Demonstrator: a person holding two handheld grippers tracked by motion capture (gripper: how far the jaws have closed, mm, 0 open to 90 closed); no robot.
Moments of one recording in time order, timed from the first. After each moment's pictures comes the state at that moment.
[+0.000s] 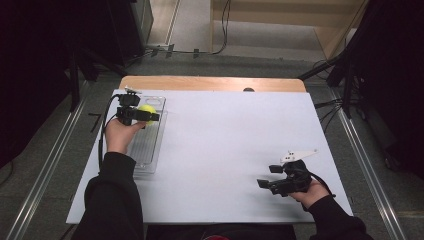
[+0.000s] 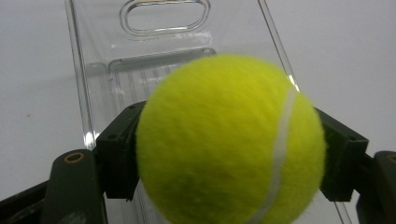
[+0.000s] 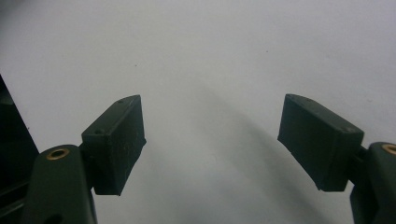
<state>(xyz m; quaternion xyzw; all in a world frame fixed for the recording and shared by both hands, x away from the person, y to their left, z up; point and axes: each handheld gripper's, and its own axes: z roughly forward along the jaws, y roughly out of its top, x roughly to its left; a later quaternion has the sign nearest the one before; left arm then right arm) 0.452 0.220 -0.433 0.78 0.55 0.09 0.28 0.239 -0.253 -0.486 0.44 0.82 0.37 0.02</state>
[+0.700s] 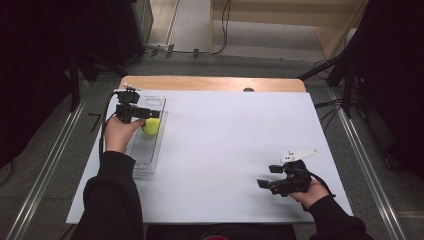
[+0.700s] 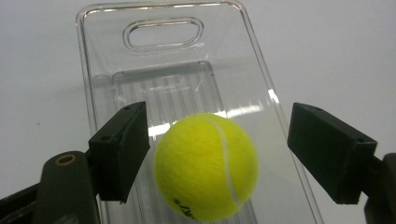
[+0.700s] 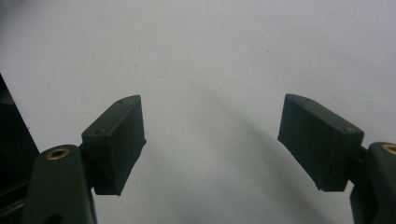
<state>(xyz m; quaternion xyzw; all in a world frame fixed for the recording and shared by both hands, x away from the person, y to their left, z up) 0.449 0.217 -0.417 0.77 0.55 0.10 0.30 0.239 -0.253 -0.486 0.43 0.82 0.37 0.02</state>
